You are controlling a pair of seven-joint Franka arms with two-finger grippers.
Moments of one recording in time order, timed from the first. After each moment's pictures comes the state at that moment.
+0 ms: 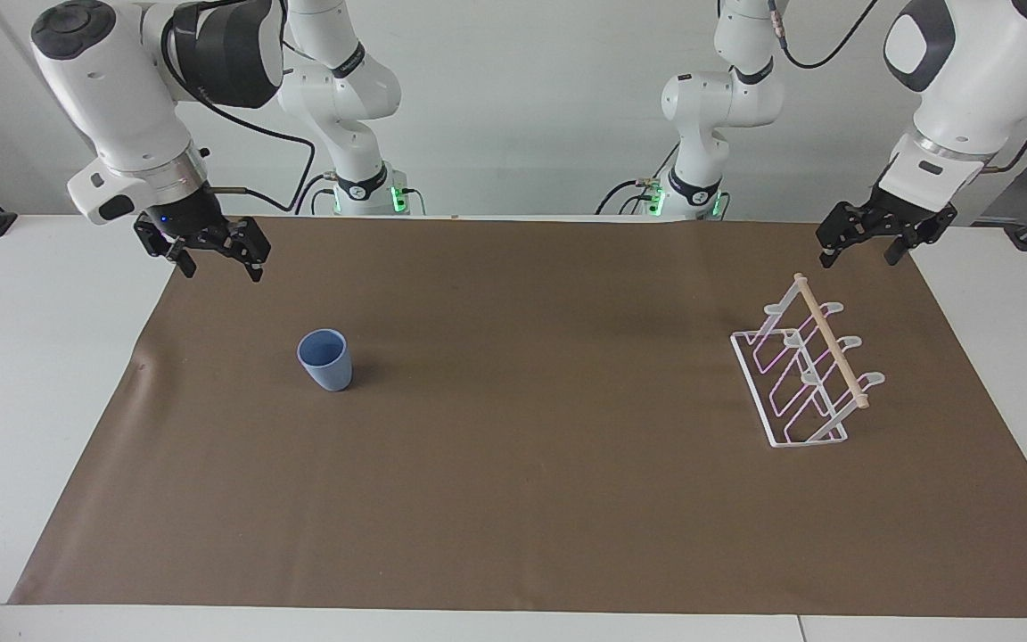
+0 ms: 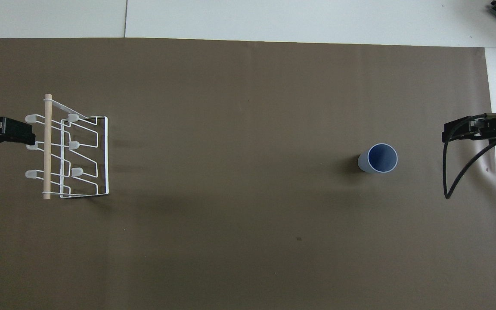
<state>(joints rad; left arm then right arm) -0.10 -0.03 0.06 -1.64 0.02 1.62 -0.02 0.03 0.02 -0.09 -1.66 -0.02 1.68 0.01</state>
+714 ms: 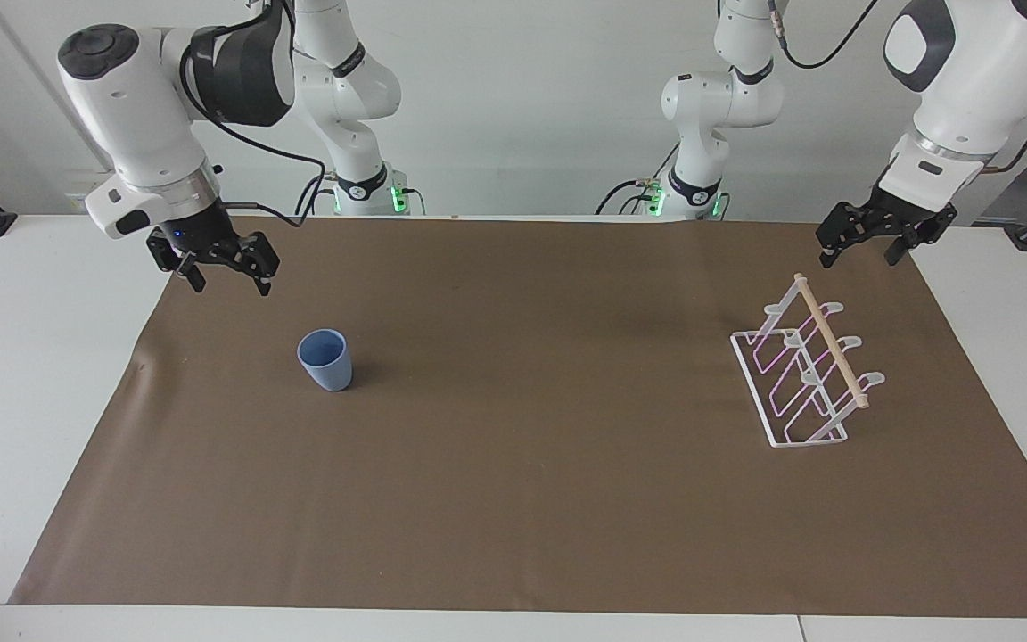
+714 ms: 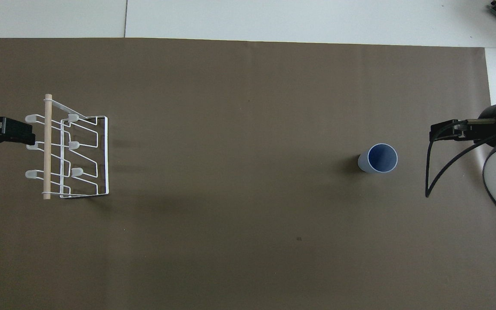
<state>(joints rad) -0.10 -0.03 0.06 -1.64 0.02 1.62 -0.02 0.03 -0.01 -0.08 -1.84 -0.02 1.89 0.01</state>
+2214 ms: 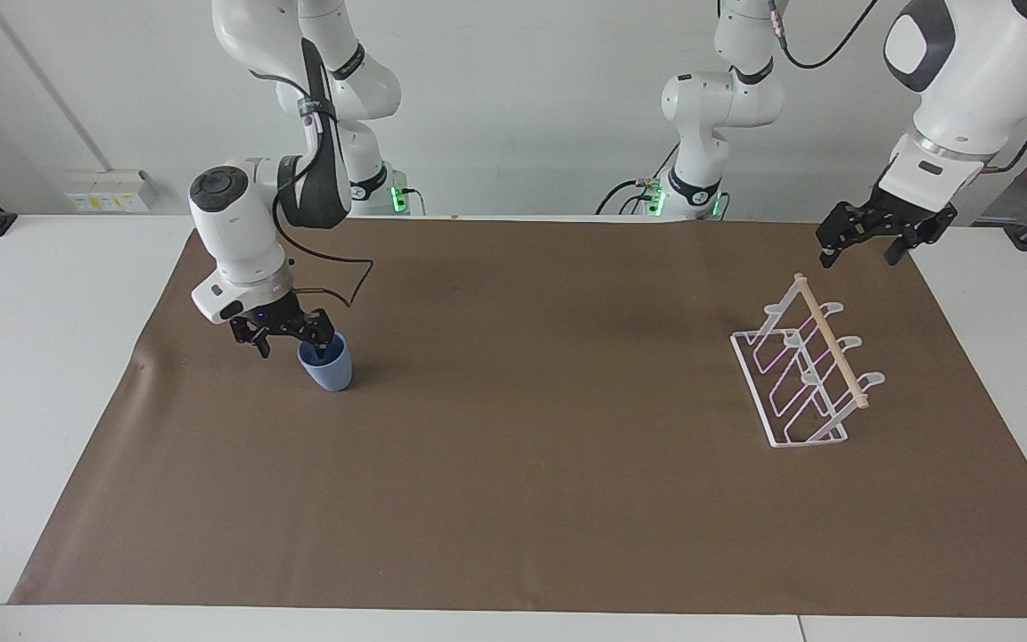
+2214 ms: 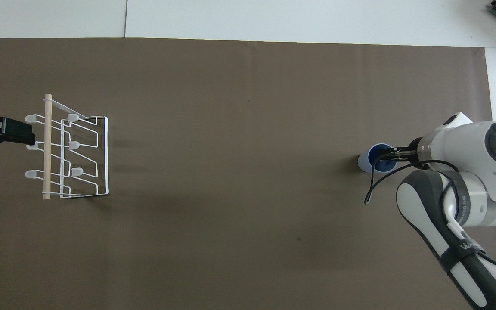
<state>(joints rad) -0.10 -0.03 0.06 -1.64 0.02 1.62 -0.02 0.03 0.06 -0.05 -2.20 -0.02 2.37 0.03</state>
